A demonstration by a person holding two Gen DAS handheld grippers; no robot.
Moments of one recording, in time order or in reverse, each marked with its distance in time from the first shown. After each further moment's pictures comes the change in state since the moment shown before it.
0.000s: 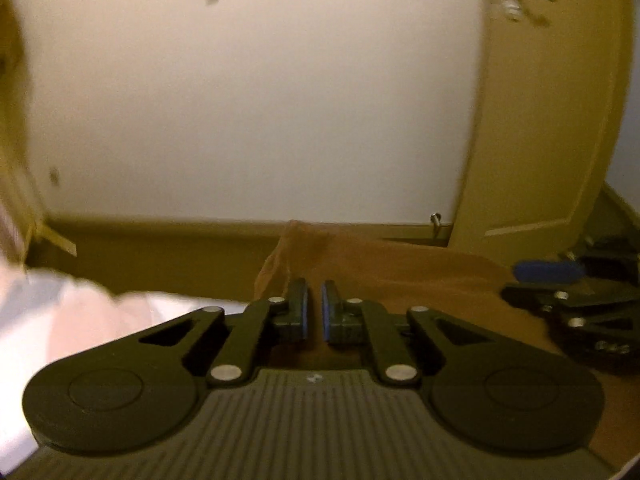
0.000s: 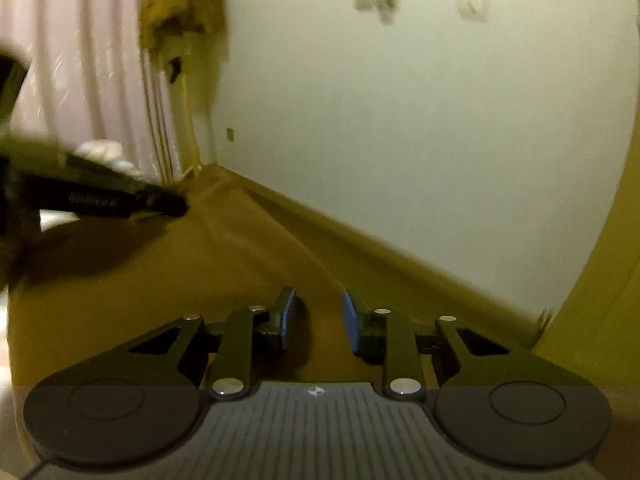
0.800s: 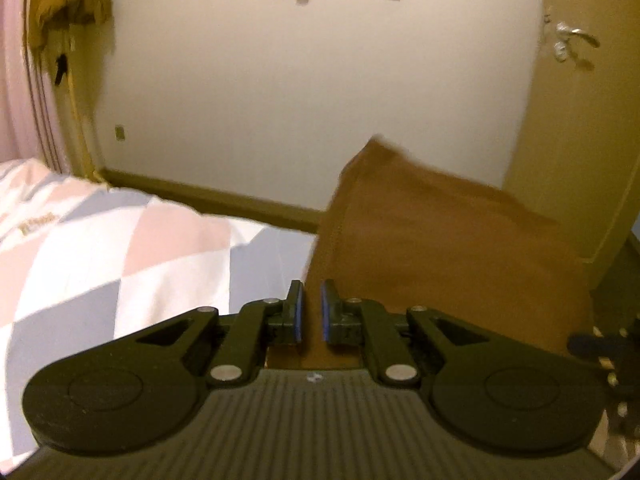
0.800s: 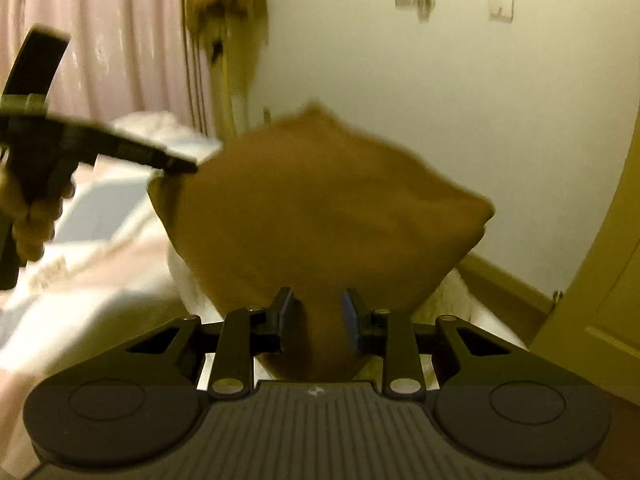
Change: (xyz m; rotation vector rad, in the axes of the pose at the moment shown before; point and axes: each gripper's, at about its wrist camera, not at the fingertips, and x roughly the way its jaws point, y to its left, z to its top) left arm -0.099 0.014 -0.069 -0.130 -0.030 0.162; right arm -0.095 0.088 -0.059 -0.120 0.038 0.010
